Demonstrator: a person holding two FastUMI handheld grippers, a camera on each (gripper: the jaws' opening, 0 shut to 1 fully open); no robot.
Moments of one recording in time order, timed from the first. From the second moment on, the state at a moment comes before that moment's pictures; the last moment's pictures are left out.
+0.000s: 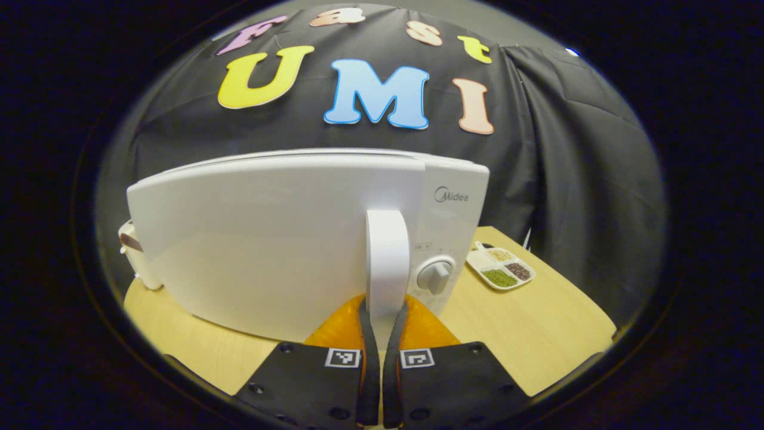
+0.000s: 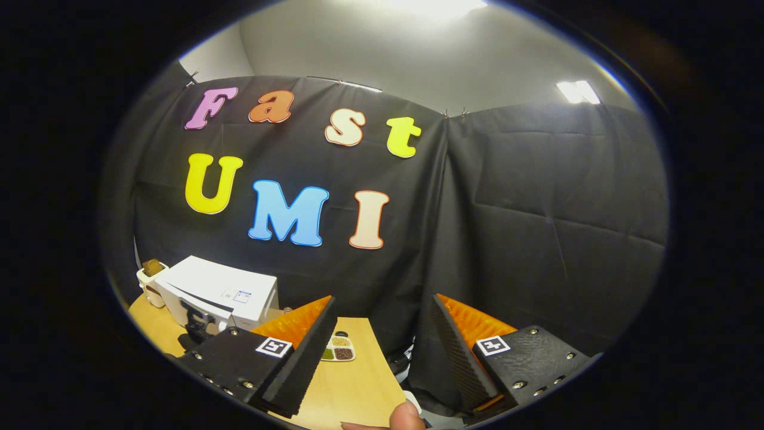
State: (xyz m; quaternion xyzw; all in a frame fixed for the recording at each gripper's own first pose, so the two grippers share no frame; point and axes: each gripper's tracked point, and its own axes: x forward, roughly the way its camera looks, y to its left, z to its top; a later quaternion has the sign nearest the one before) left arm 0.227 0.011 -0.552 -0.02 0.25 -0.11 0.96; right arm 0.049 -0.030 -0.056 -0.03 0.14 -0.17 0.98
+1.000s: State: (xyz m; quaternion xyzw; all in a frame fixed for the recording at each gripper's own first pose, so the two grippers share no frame) left arm -0.034 0.294 -0.523 -0.09 0.31 0.12 0.94; right arm -0.050 0.056 -0.098 0.06 0.13 0.00 0.99
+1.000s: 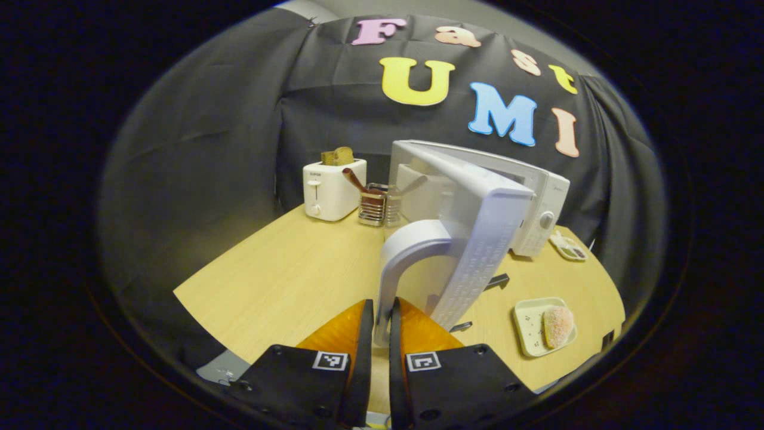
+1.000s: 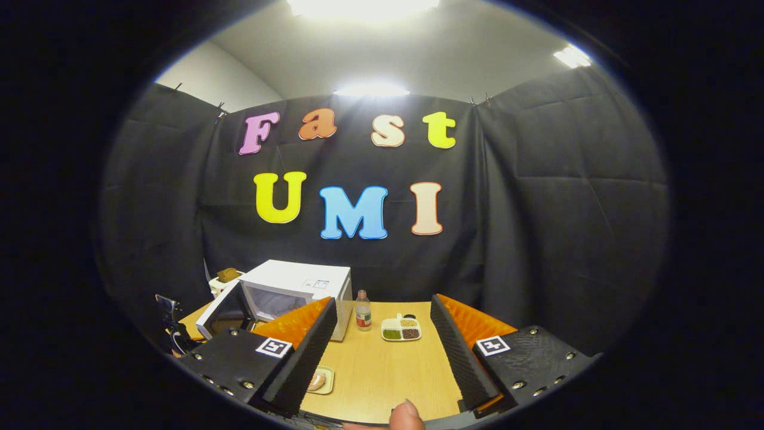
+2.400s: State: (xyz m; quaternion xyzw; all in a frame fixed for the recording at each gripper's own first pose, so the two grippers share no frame) left arm -0.111 0.377 -0.337 -0.03 0.23 0.04 0.97; right arm -0.001 0.300 -0.468 0.13 0.46 0.02 0.88
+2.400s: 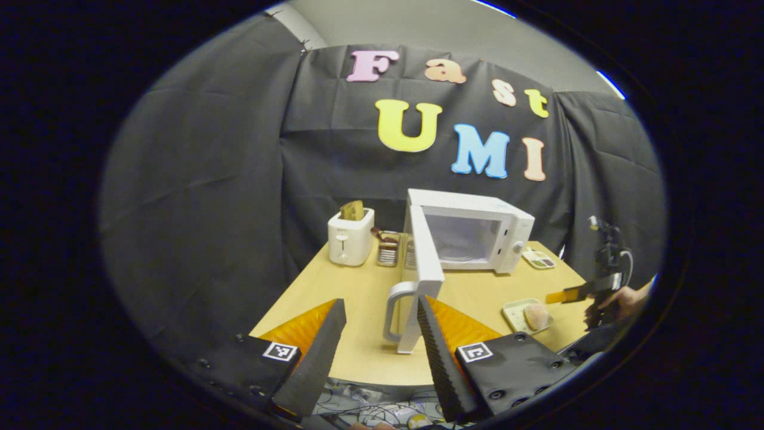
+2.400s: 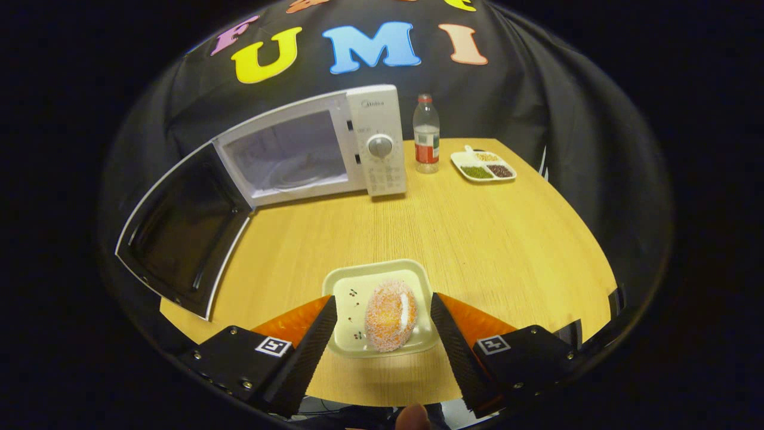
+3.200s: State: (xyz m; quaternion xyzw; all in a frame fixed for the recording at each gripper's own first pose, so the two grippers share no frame) left arm -0.031 0.270 -0.215 0.00 0.18 0.06 0.98; right arm 0.031 0.311 -0.520 0.03 0.48 0.06 0.88
